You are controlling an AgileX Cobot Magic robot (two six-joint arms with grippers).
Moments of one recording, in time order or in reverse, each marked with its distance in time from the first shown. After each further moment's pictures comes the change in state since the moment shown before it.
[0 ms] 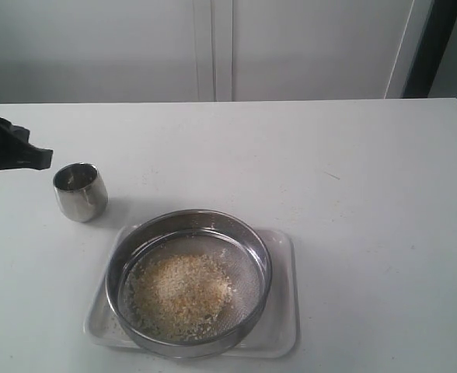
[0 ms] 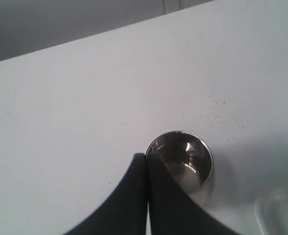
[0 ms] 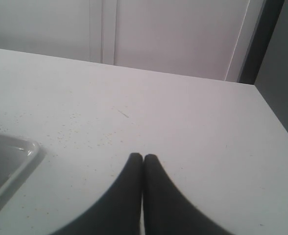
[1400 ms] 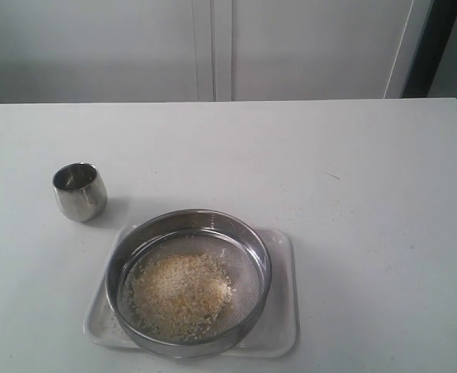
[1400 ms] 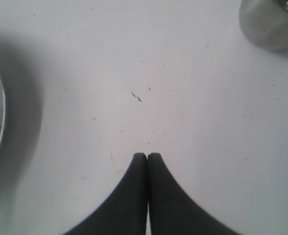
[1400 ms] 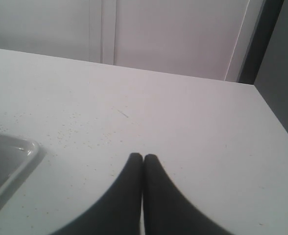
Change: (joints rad) left arm 0.166 -0.121 -0.012 -0.078 0.645 -0.121; right arm 0.000 0.000 0.000 0.000 0.000 0.000
